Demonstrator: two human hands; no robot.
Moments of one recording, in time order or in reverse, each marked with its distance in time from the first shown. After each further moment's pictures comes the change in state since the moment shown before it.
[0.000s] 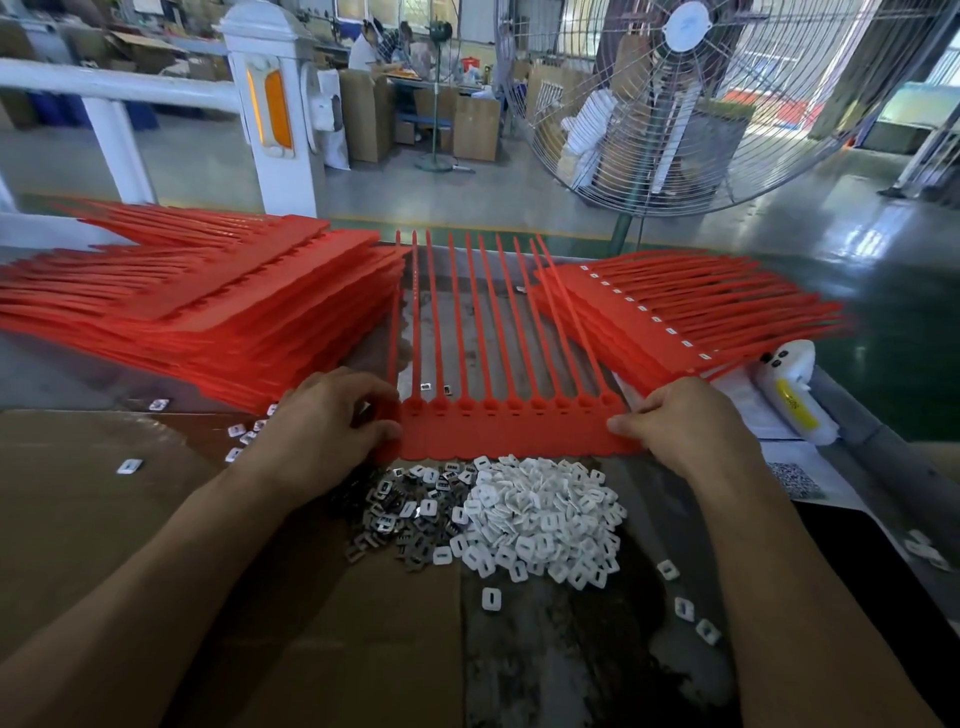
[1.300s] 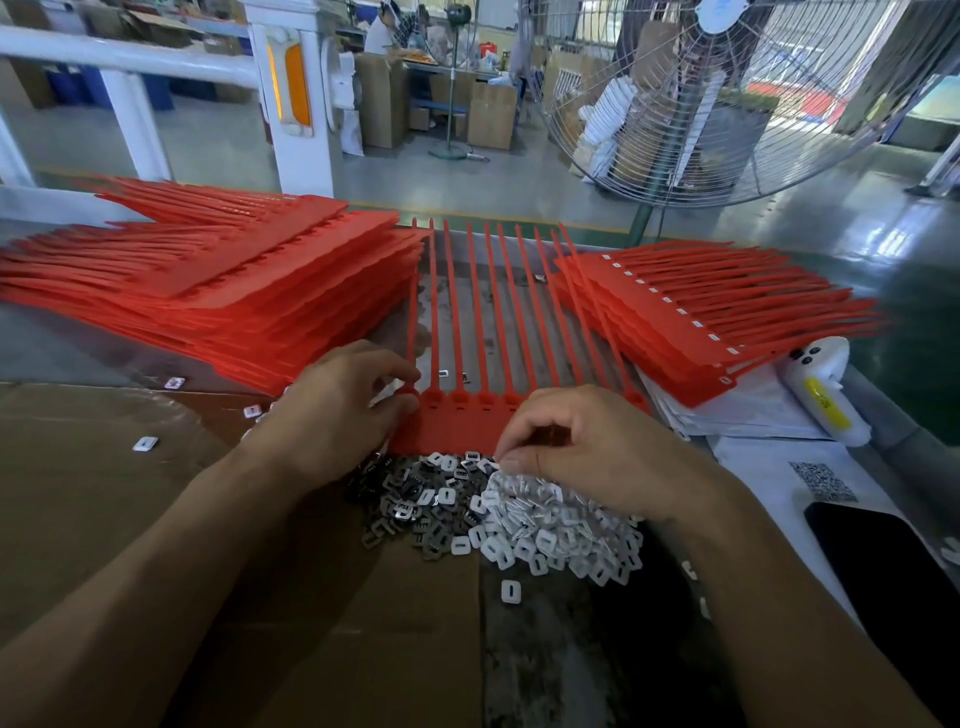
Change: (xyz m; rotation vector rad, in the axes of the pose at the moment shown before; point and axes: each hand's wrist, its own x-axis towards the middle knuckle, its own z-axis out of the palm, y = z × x) left_hand 0.001 0.000 -0.003 -0.070 0.033 0.084; right_hand -0.039 -0.047 0.028 0.216 -0.483 -0.789
